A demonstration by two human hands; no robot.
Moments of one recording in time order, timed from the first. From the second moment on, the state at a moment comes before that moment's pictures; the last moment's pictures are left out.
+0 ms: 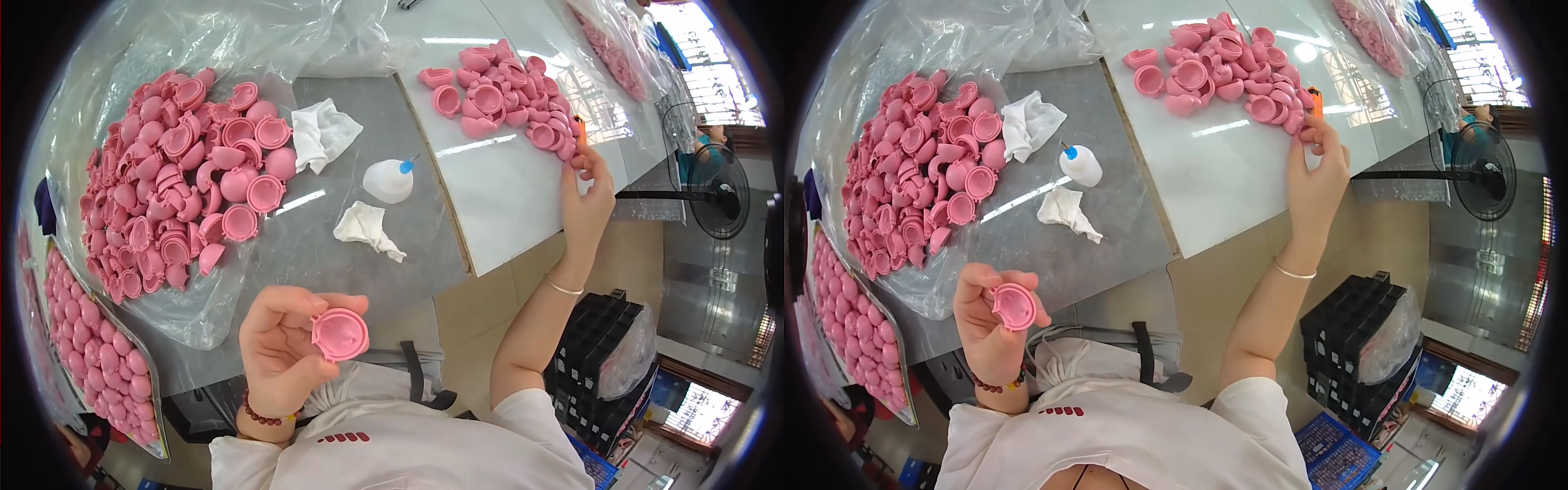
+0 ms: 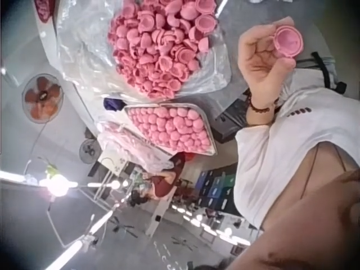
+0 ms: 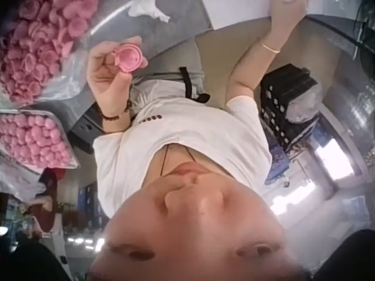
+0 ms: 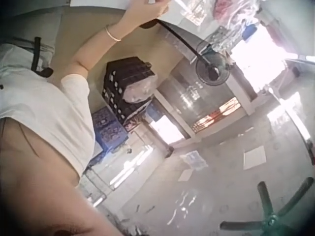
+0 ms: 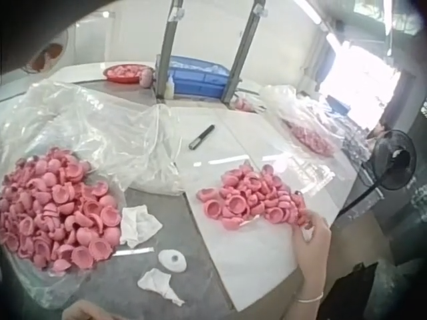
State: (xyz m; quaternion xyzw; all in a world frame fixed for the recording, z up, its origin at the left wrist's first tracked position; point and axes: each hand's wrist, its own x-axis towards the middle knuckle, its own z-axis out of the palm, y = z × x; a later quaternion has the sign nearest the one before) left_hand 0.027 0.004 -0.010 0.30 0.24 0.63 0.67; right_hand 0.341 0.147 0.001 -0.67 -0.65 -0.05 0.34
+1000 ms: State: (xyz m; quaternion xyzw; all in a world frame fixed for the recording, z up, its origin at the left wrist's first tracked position) left_hand 0.040 0.005 -0.001 0.44 0.35 0.58 0.59; right_hand 0.206 0.060 0.020 -0.29 -0.80 0.28 0.43
